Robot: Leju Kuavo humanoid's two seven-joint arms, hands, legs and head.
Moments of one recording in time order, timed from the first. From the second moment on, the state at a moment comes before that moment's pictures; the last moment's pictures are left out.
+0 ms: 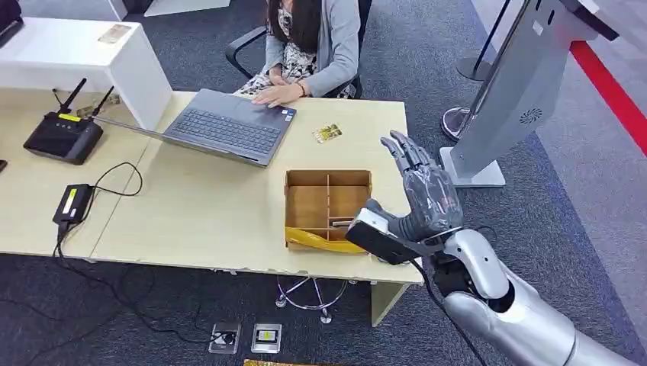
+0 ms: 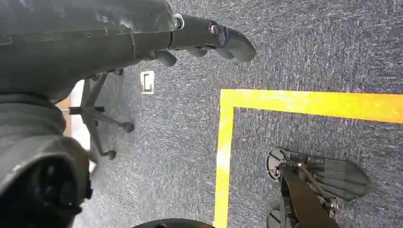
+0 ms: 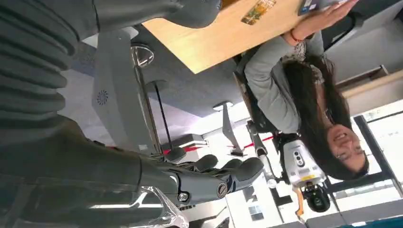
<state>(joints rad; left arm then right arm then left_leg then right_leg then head) -0.13 0.09 -1.34 -0.16 1.25 0.44 -0.02 -0.62 -0.48 0.98 -1.69 0.64 -0.26 0.37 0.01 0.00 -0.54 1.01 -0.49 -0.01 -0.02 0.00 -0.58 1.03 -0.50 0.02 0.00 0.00</state>
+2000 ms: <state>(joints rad) -0.13 0.07 -1.34 -0.16 1.21 0.39 0.04 -0.53 -0.22 0.99 -1.46 0.78 -0.08 0.36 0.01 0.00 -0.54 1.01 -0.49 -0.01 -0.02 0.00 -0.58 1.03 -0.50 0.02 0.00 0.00</state>
